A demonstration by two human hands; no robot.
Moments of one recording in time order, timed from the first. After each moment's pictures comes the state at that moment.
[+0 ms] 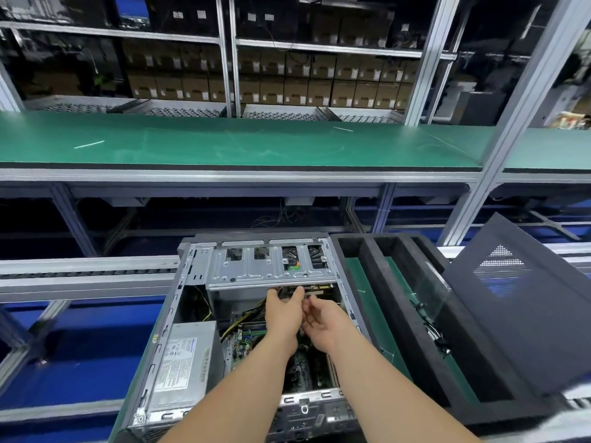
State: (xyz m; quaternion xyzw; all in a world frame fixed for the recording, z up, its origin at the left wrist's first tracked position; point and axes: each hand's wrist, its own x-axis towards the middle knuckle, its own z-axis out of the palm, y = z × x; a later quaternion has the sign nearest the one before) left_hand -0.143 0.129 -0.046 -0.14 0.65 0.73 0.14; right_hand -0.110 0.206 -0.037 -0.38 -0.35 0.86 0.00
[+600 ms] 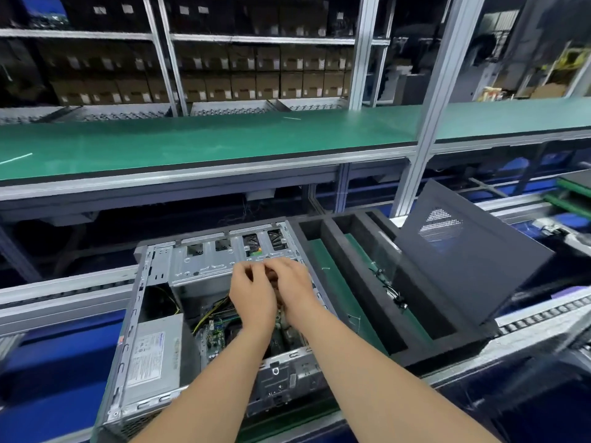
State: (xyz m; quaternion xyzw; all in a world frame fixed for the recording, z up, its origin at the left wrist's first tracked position) left_hand -0.092 0.124 0.001 -0.05 0.73 0.68 -0.07; right_hand -0.073 0.185 0.011 -0.22 -0.59 0.77 0.11
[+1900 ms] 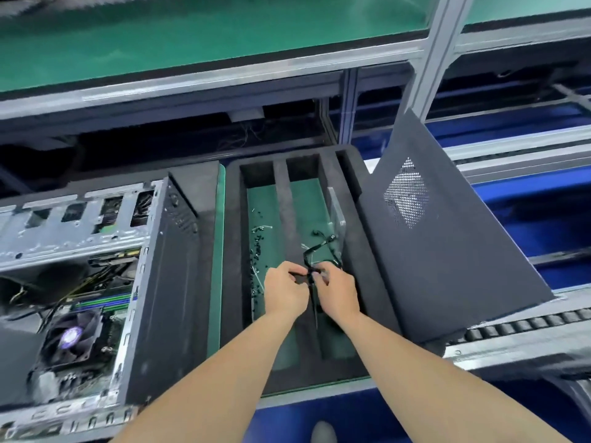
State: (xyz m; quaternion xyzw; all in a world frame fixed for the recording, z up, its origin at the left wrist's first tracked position) left_hand -0.048 0.429 -0.129 0.00 0.91 0.39 0.15; right_hand -0.012 0.541 -0.183 -0.26 -0.85 0.45 0.04
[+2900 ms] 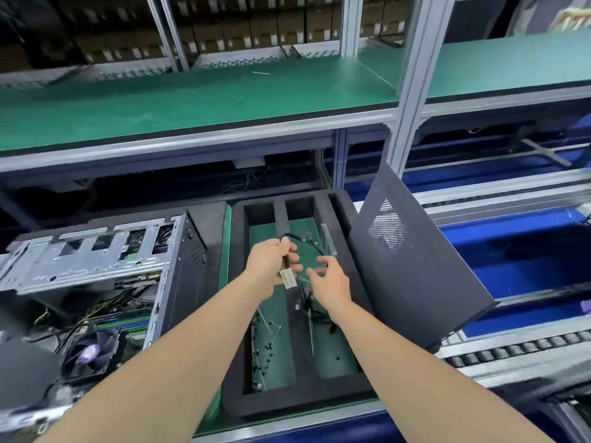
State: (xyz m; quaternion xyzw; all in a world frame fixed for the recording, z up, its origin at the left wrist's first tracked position) left_hand -0.088 0.424 -0.007 -0.05 0.71 0.65 0.26; right_hand -0.027 0.544 -0.091 -0.32 -0.75 0.57 0.05
